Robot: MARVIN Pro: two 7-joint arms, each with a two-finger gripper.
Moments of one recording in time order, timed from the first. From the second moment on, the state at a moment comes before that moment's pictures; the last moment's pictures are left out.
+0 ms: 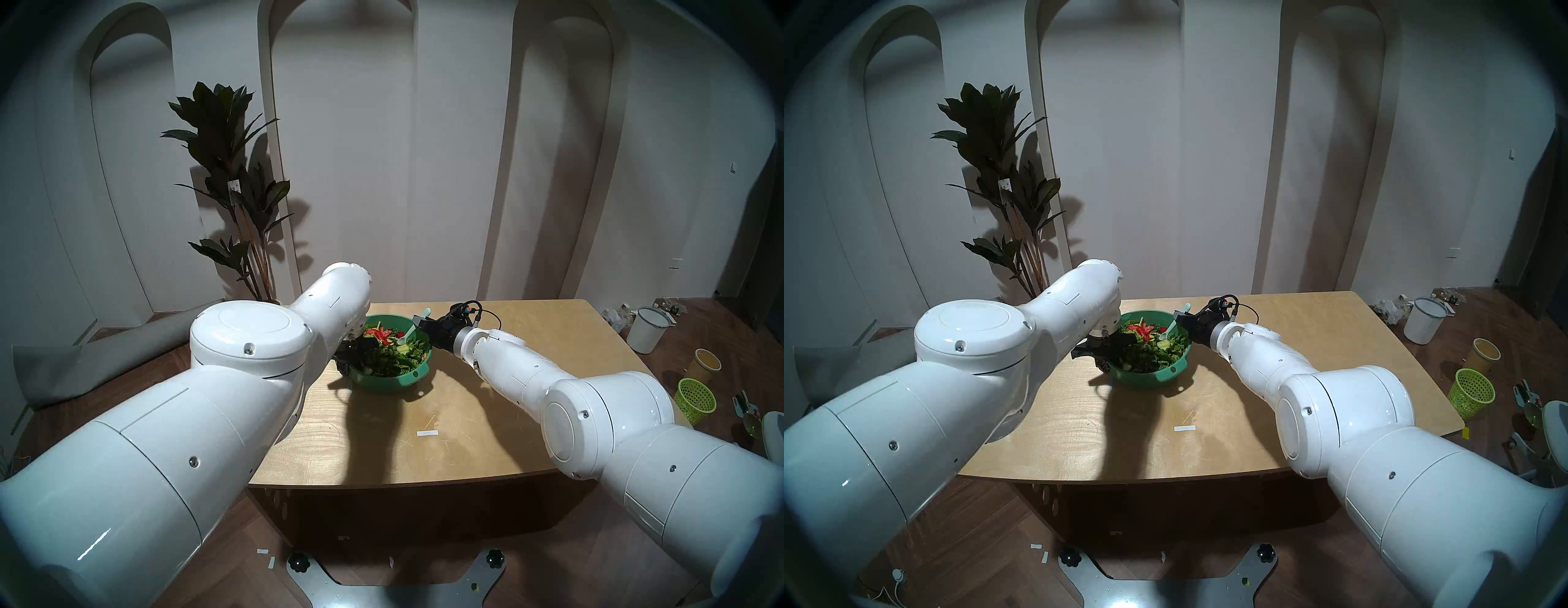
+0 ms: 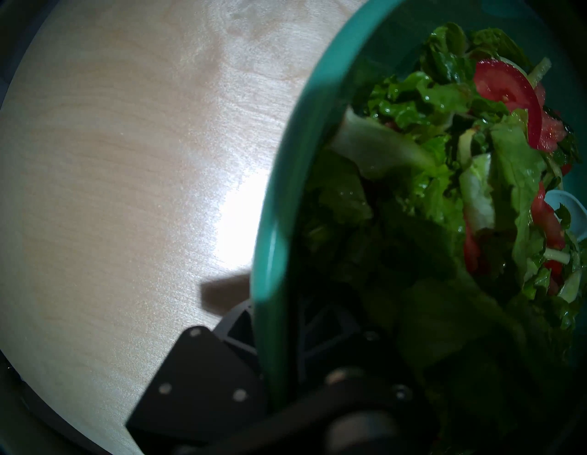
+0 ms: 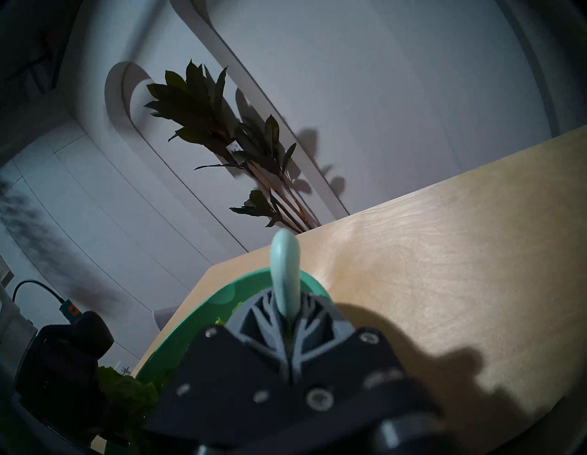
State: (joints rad) left arm 0.32 -1.78 -2.88 -0.12 0.47 0.95 0.87; right arm -0.58 -1.57 1.52 -0.11 0.47 0.09 0.66
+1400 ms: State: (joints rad) left arm 0.32 -1.74 -2.88 -0.11 0.38 0.95 0.87; right arm -0.49 -1.66 1.37 -0.15 0.33 0.11 0.75
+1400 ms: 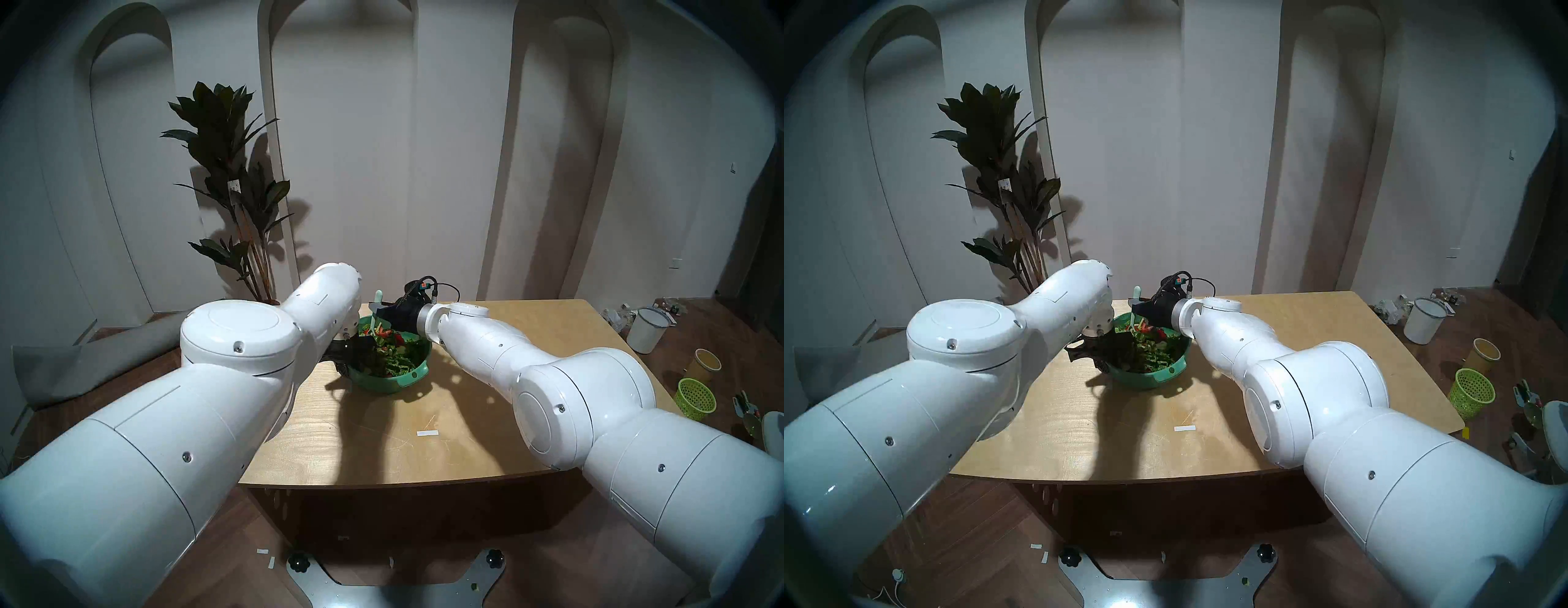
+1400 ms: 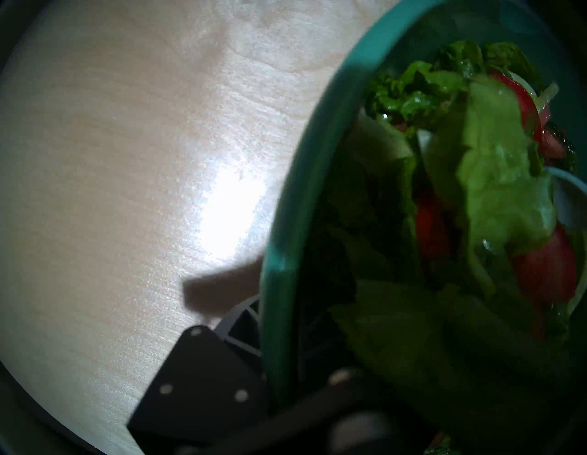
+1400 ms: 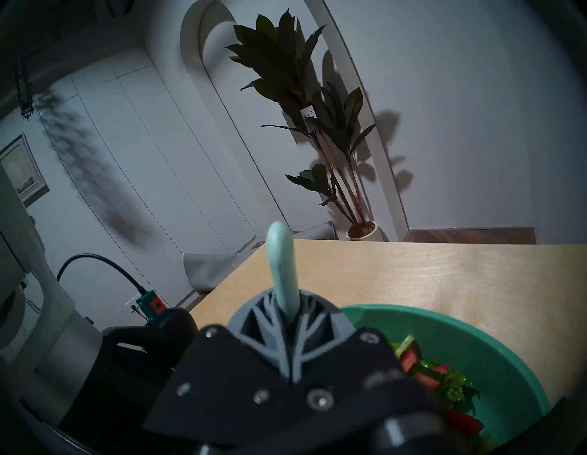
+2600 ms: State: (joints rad) left arm 0.32 -1.76 -2.88 -0.12 0.42 0.96 0.87; right arm -0.44 -1.54 1.27 -0.23 0.21 0.07 1.04
